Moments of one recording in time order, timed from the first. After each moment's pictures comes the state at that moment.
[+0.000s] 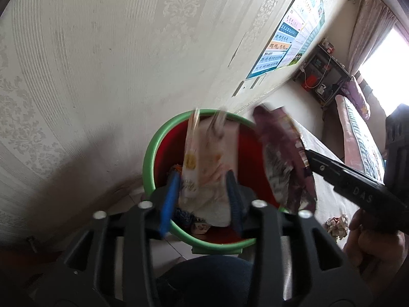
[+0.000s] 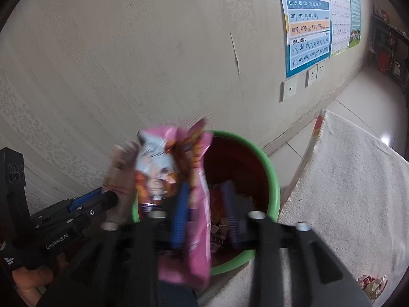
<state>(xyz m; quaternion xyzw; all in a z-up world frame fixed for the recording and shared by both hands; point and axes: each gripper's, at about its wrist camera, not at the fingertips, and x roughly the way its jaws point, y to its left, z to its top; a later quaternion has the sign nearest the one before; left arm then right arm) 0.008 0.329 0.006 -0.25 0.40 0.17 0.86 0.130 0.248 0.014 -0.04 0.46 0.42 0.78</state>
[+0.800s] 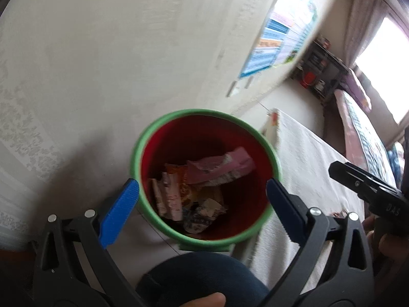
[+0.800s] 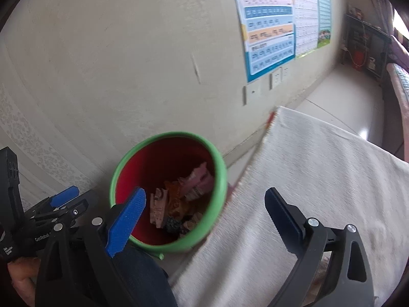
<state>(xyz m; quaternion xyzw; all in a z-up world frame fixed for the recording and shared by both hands) 0.012 0.291 0.015 -0.22 0.40 0.16 0.88 0.126 0.167 0.029 -0.03 0.44 0.36 0.82</state>
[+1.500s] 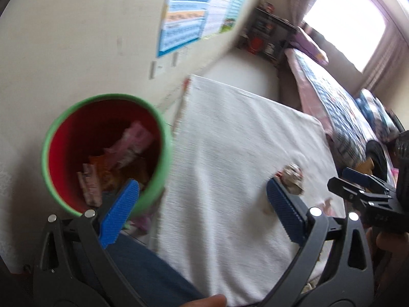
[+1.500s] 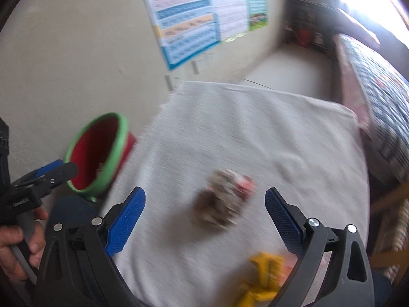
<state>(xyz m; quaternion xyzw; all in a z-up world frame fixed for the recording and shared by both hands) 0.049 0.142 0.017 -0.15 0.43 0.02 0.89 0.098 -0.036 0.011 -0.01 0.47 0.23 0.85</state>
